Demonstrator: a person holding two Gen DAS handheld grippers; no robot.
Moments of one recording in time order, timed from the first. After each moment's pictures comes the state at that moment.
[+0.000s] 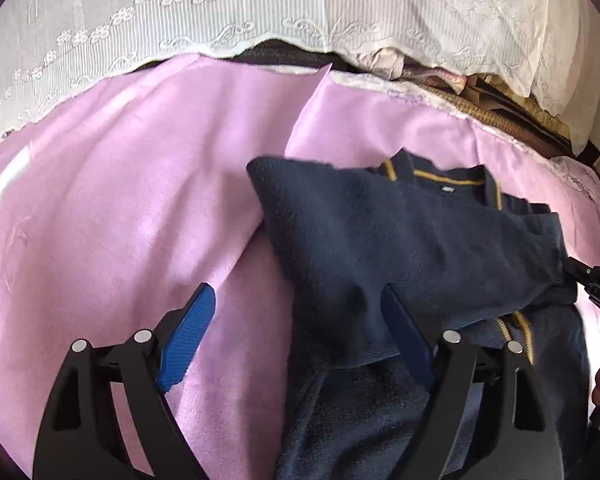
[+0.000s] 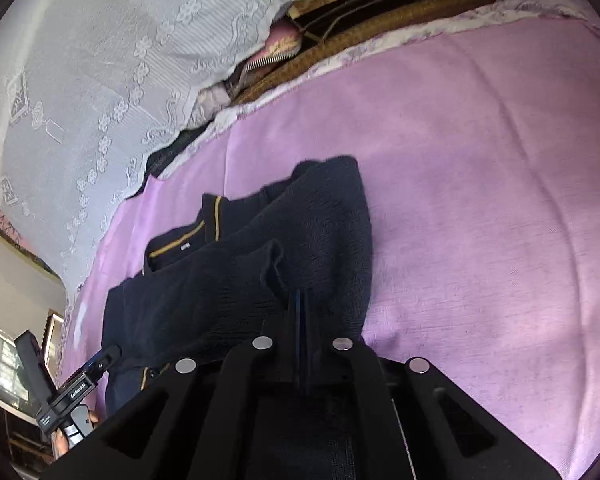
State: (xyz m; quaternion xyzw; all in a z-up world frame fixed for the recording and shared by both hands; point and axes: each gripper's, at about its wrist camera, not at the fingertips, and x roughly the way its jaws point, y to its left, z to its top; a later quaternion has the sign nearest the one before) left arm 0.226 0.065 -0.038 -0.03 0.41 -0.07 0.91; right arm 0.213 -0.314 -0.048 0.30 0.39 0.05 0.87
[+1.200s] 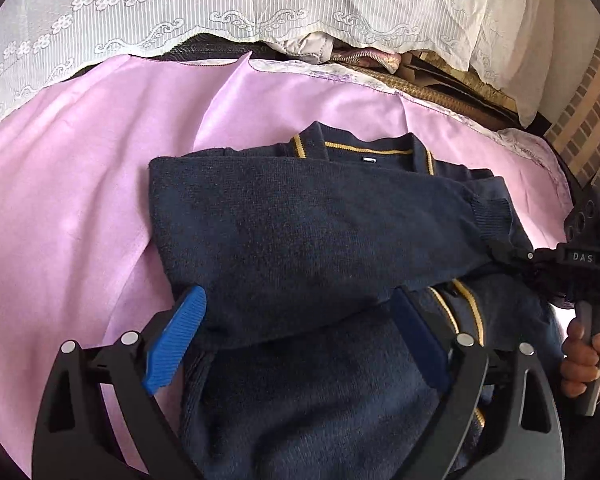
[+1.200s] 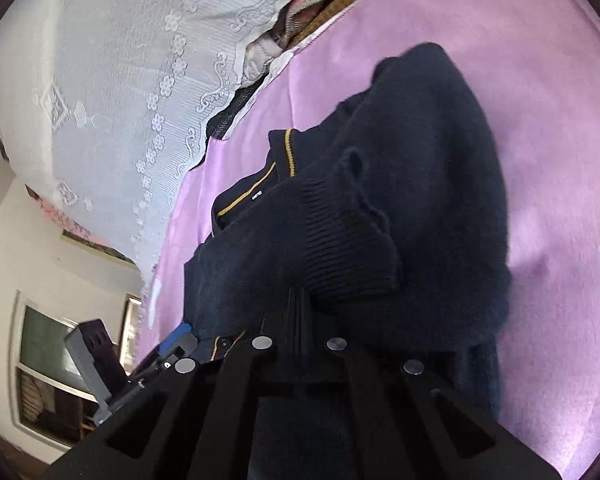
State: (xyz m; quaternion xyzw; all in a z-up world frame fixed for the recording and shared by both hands) left arm 0.207 0.037 -0.053 -0.01 0.42 -0.15 0.89; right arm 0.212 -0.295 -0.093 0.41 0.43 0.15 0.79
